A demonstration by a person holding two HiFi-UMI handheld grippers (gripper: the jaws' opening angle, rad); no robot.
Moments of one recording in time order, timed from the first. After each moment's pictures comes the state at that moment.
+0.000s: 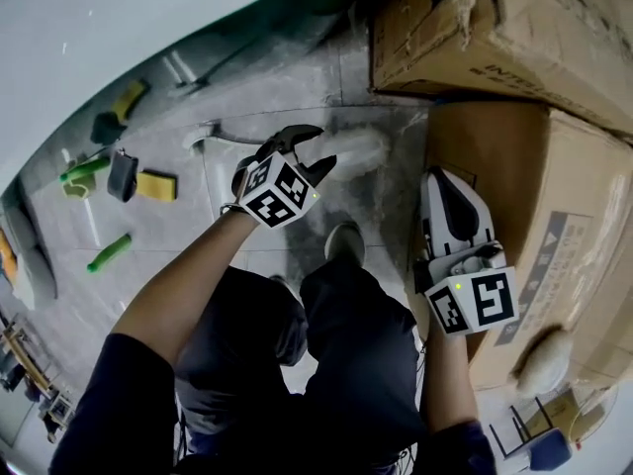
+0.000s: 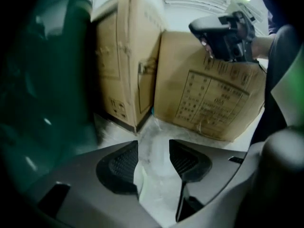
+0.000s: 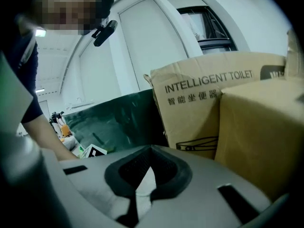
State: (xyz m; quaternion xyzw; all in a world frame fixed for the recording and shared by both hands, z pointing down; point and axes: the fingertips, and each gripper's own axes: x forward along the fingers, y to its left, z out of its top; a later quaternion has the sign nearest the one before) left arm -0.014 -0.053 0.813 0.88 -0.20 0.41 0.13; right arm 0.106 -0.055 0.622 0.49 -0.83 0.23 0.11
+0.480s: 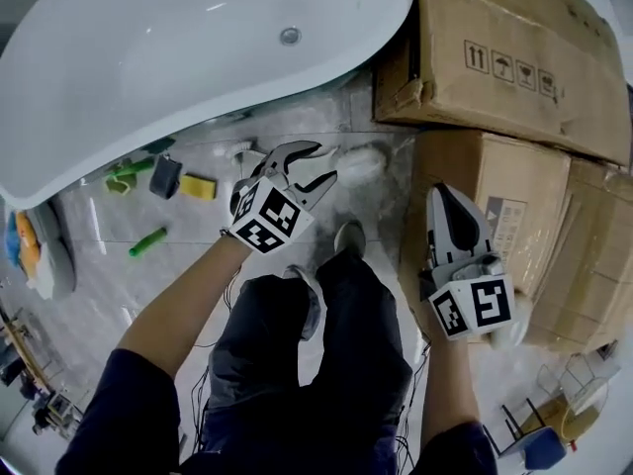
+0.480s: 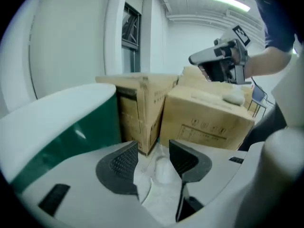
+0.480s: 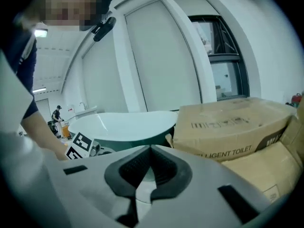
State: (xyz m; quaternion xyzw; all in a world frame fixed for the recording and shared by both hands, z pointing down) left arm -0.056 -0.067 0.555 0.89 -0.25 0.35 0.12; right arm 0.085 -0.061 0.419 0.49 -0.84 0.21 0.12
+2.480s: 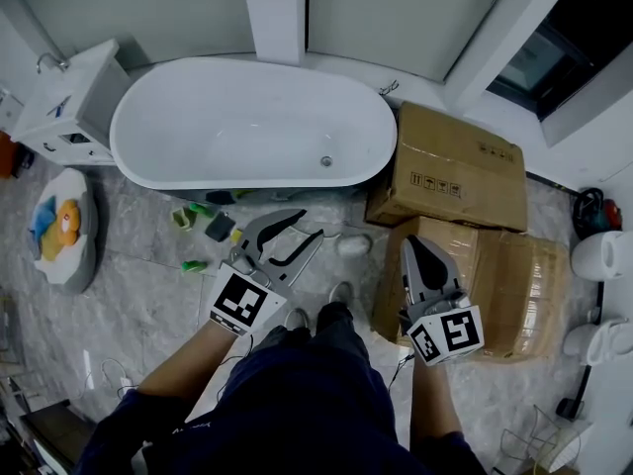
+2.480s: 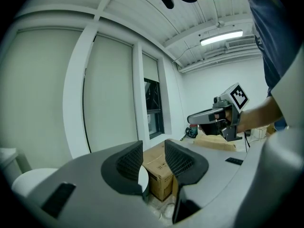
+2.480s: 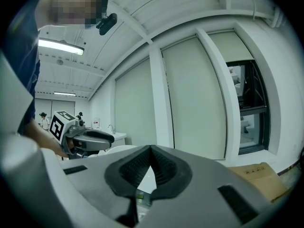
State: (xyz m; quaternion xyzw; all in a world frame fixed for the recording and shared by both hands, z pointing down) left arm -0.162 0.091 -0.046 0.89 -0.43 0.13 0.01; right arm -0.017 0.079 -0.056 0.41 -0.91 0.07 0.05
